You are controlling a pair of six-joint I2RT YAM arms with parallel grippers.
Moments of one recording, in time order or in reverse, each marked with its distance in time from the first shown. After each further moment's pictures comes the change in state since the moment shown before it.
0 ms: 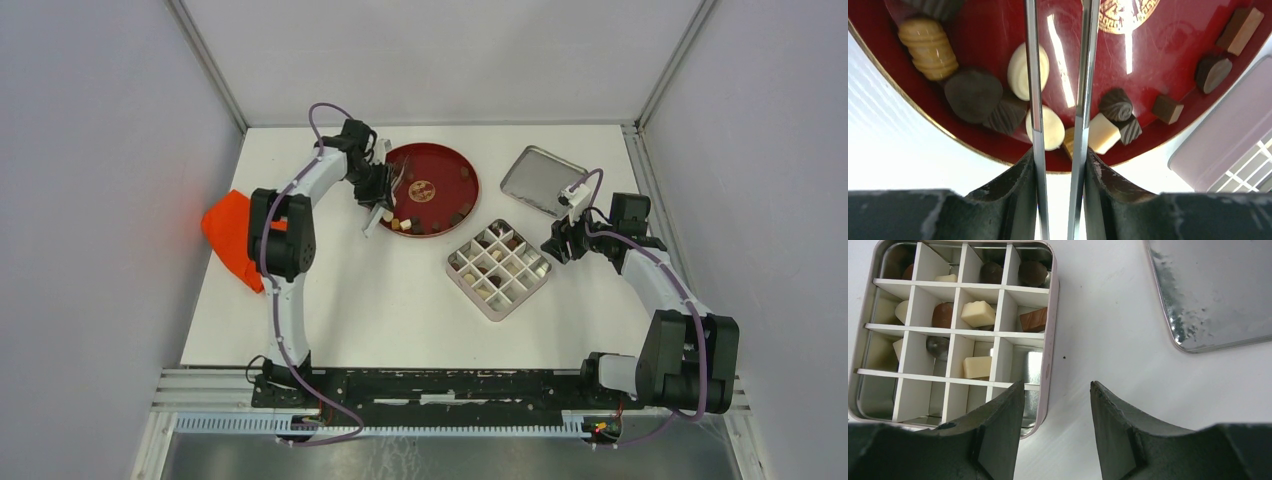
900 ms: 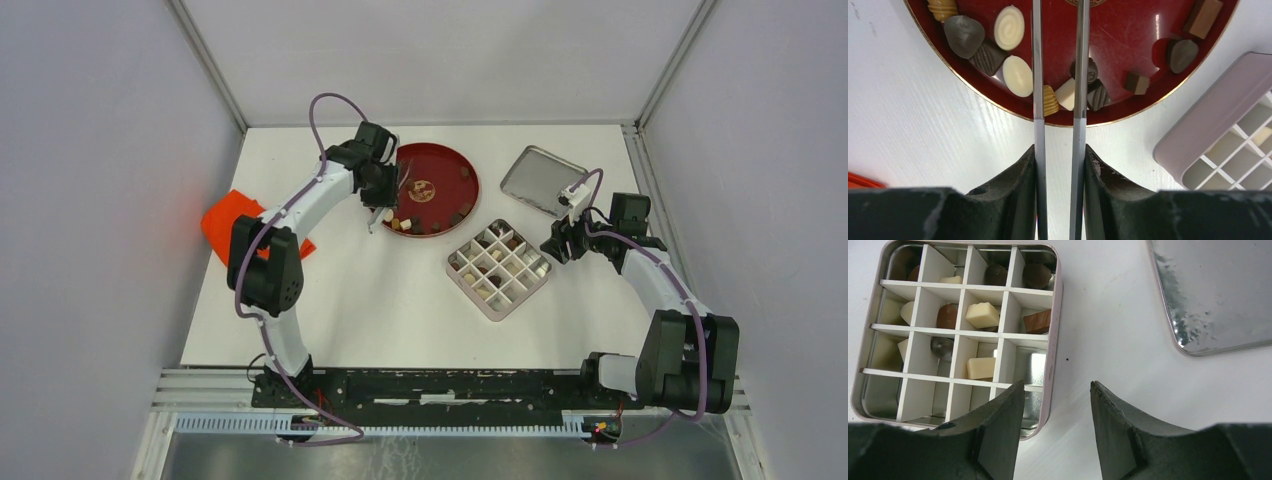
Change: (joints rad) left arm -0.143 -0.299 -0.215 0.068 -0.279 -0.109; right arm 0.000 0.000 0.000 0.000 -0.016 0.000
